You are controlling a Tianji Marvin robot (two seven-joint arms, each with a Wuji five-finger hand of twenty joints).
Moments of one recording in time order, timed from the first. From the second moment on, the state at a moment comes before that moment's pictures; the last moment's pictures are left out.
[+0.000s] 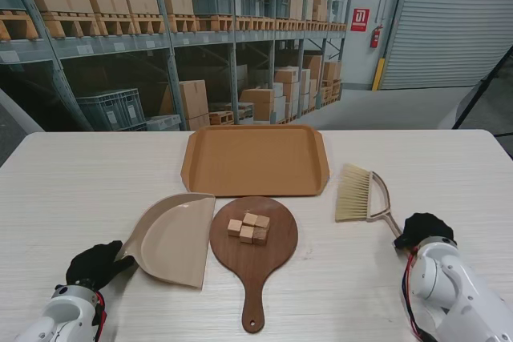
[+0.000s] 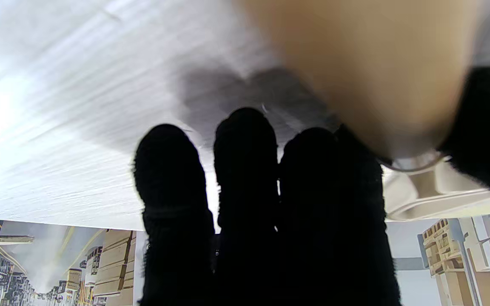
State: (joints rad) left arm 1.93 -1.09 -1.50 -1.63 0.92 0.16 0.14; right arm -1.53 -1.07 1.34 -1.31 -0.85 0.40 -0.06; left_hand 1.09 -0.10 -0.11 -0.02 0.67 0.37 0.97 0.69 1.21 0.25 0.31 0.72 1.10 0.23 1.33 0.53 0.64 0.34 1.59 0.69; right_hand 0.22 -1.07 1.33 -0.23 1.04 -0.14 1.07 0.85 1.36 -0.07 1.05 0.68 1.26 0.03 1.17 0.43 1.00 0.23 1.50 0.18
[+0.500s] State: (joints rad) left arm 1.93 -1.08 -1.50 -1.63 0.92 0.16 0.14; right arm -1.54 -1.06 1.35 -1.32 -0.86 0.41 0.00; left_hand 1.09 -0.10 -0.11 -0.02 0.67 0.37 0.97 0.69 1.21 0.25 0.31 0.72 1.10 0.23 1.33 0.53 0.64 0.34 1.59 0.69; right_hand 0.16 -1.14 1.26 0.08 1.14 -0.14 1.12 0.92 1.39 -0.07 1.11 0.73 1.26 0.03 1.25 0.43 1.00 0.29 1.54 0.13
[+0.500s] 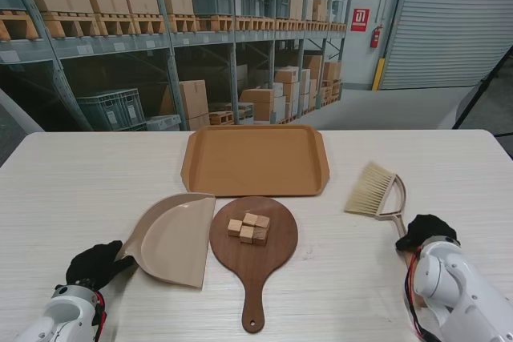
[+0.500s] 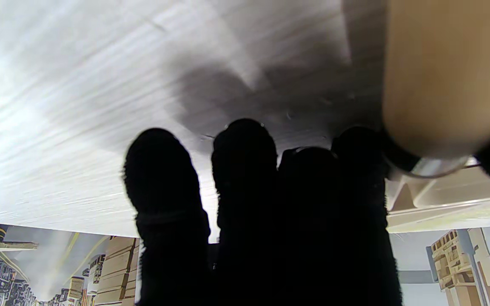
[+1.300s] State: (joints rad) left arm 1.92 -1.08 -1.49 -1.63 0.91 0.15 0.13; right arm -1.51 -1.01 1.44 -1.23 -1.11 -0.04 0.02; left_hand 1.09 -0.10 -0.11 -0.02 0.67 0.37 0.97 0.69 1.21 0.25 0.35 0.73 1.10 0.23 1.33 0.53 0.64 0.34 1.59 0.69; right_hand 0.20 -1.17 1.29 -0.09 1.23 -0.25 1.25 1.00 1.38 -0.10 1.04 0.75 1.26 0.02 1.09 0.42 0.91 0.29 1.53 0.13
